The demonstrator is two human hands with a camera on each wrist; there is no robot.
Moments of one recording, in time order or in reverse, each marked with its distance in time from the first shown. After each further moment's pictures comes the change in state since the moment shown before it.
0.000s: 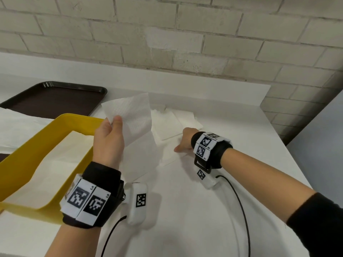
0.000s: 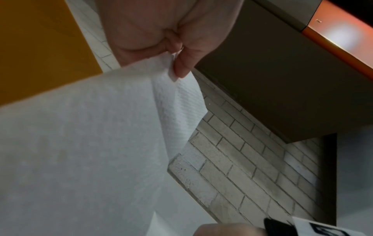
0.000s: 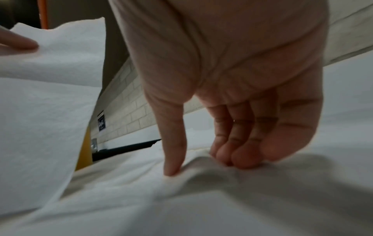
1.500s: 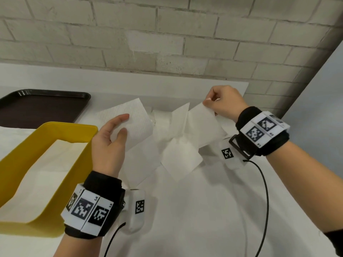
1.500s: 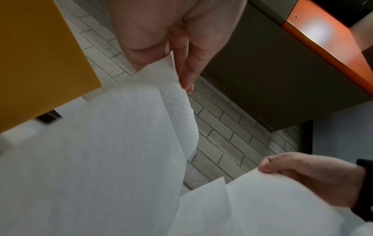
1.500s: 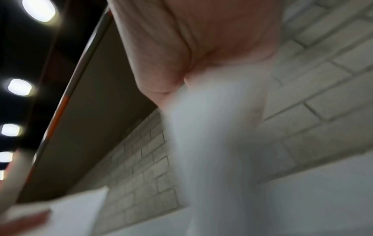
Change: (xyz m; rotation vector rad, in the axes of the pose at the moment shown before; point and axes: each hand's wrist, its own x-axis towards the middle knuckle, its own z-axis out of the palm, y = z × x) left_hand -0.009 -0.010 0.006 0.114 -0.108 0.180; right_hand -0.082 0.059 -0.086 0.469 0.622 -0.151
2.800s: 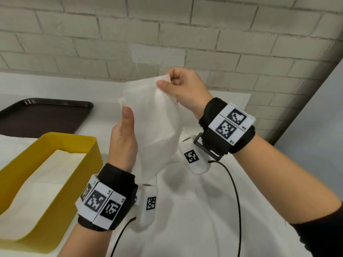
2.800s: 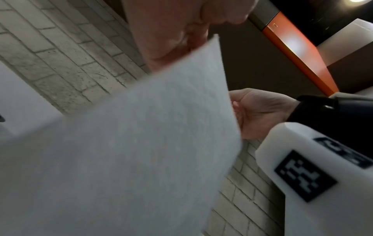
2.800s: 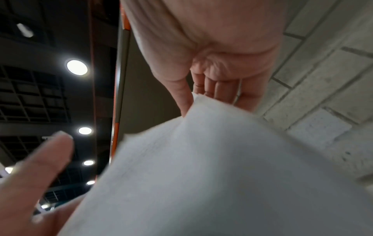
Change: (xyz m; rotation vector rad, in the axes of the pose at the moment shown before) left_hand 0.008 0.051 0.037 -0.332 -0.151 0.064; right_hand 0.009 -0.093 0.018 0.567 -0.102 -0.187
